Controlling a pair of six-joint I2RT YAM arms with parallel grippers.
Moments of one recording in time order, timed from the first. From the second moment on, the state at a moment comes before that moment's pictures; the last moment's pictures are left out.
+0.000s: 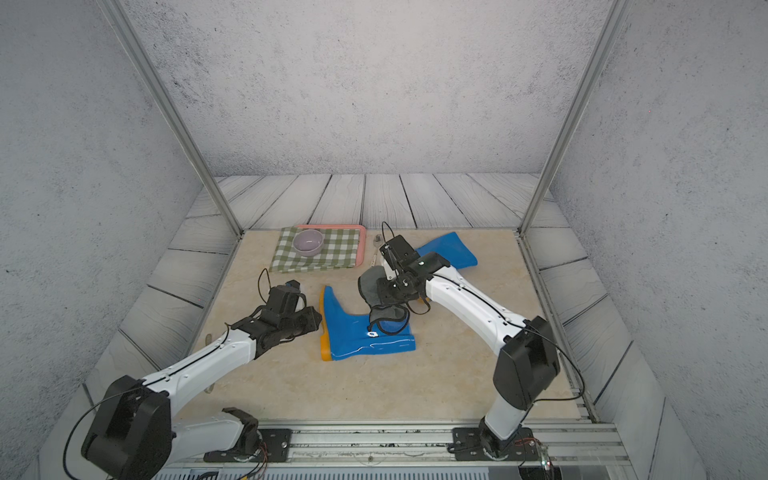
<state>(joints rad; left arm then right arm) -0.42 1.26 0.67 -0.25 0.06 -0.61 0.70 1.71 1.56 -0.92 -0.14 0.40</state>
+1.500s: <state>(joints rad) -0.36 1.36 0.62 -0.09 0.21 -0.58 0.75 2.12 1.62 -0.84 -0.23 0.40</state>
